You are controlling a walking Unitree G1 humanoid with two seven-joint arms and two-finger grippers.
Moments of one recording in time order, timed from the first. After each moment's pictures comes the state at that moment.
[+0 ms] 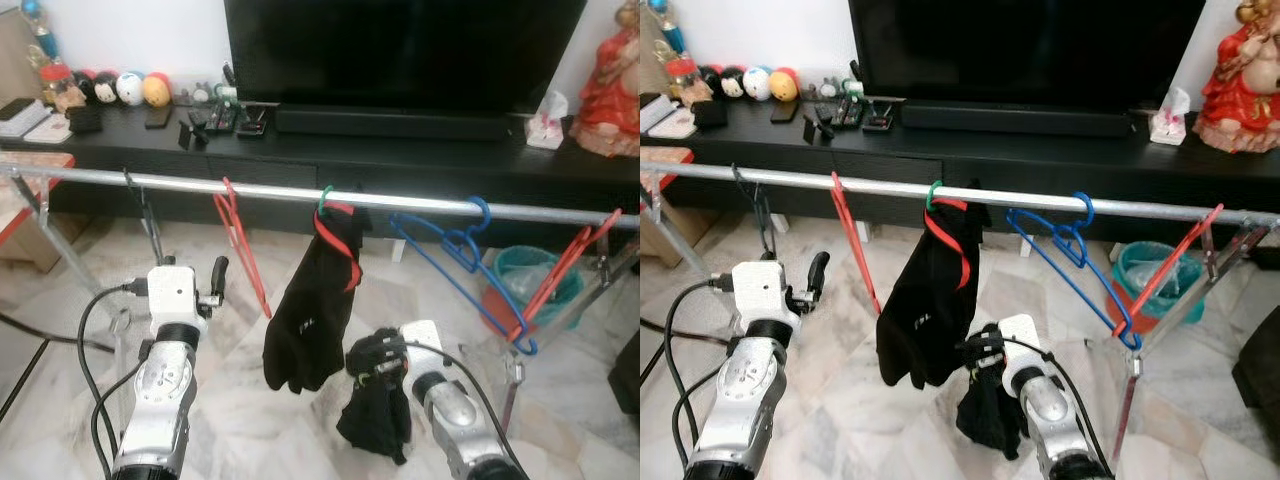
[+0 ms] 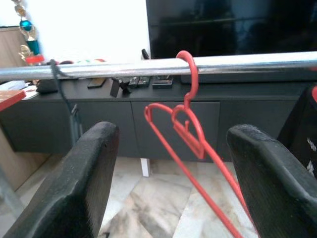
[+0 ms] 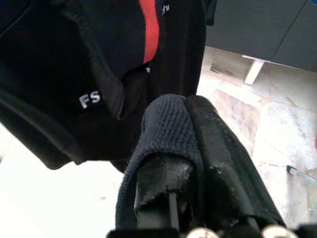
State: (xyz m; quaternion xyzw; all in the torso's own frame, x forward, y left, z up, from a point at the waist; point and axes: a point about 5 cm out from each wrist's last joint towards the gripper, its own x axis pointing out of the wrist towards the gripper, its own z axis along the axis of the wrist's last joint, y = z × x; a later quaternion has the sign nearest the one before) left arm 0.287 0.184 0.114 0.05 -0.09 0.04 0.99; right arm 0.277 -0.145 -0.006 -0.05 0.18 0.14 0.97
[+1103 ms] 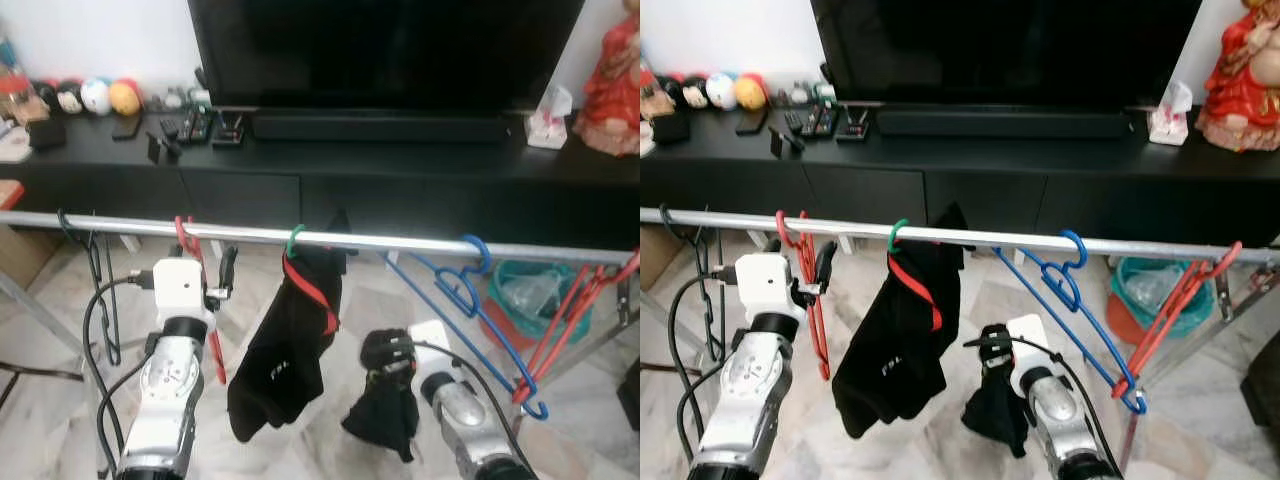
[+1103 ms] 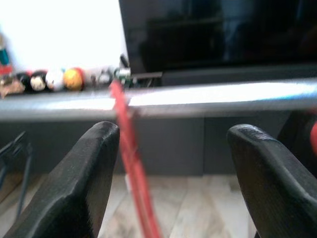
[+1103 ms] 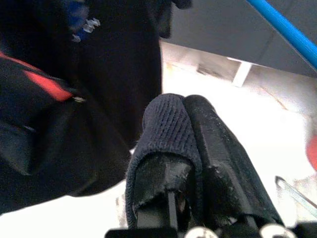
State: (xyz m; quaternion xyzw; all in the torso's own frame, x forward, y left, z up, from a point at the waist) left arm 0.281 0.178 0.121 0.06 -0.08 0.02 0.99; right arm 0.276 -0.147 -0.007 -0.05 0.19 0.14 0.97
